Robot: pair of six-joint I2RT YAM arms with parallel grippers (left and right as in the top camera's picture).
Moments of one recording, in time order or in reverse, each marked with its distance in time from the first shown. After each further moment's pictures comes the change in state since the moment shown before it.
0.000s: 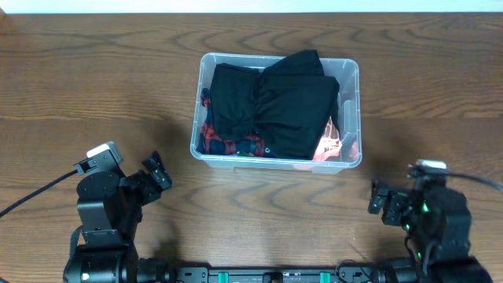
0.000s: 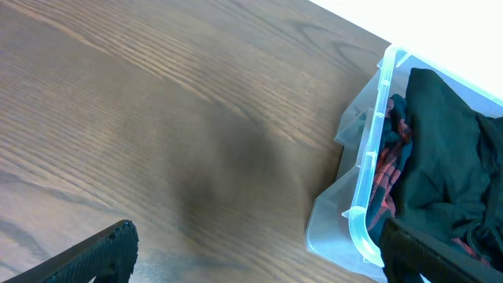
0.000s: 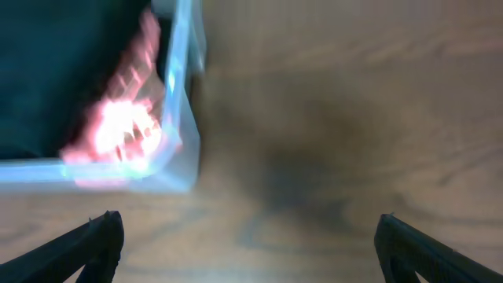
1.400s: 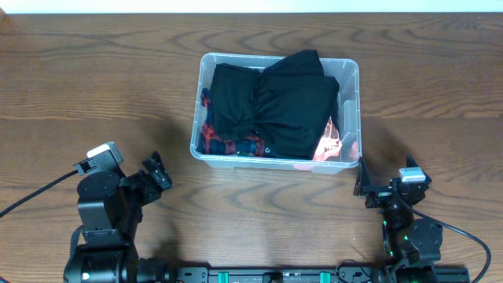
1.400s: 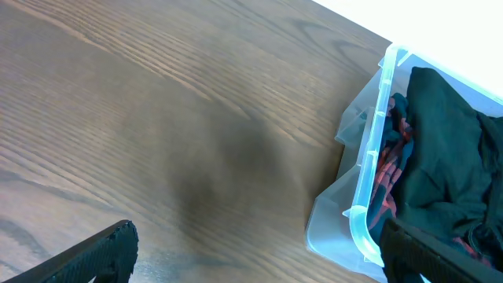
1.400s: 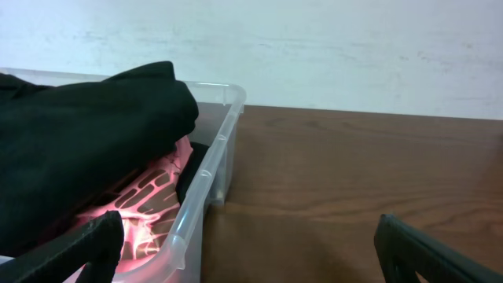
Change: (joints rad) left arm 0.000 0.000 -0.003 -0.001 0.000 -0.002; right arm -0.016 -0.388 -0.637 0.843 -0.088 -0.200
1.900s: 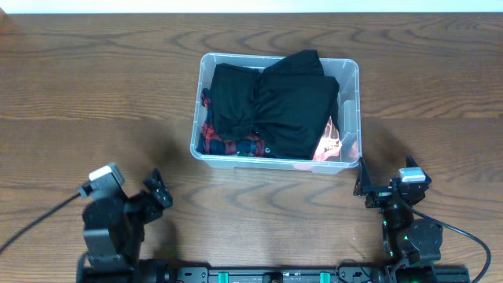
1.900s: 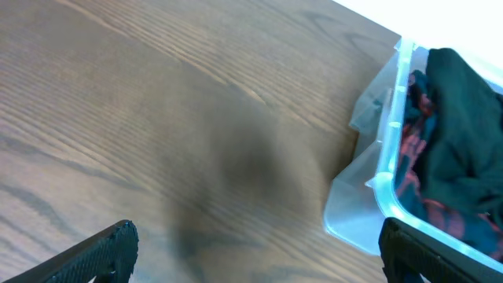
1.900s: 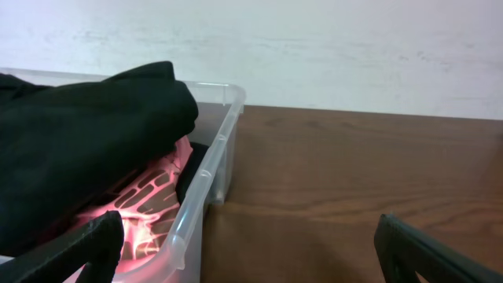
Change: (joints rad) left arm -0.002 -0.236 -0.145 -0.055 -0.031 0.000; right arm 0.000 0.000 0.000 0.000 0.001 0.000
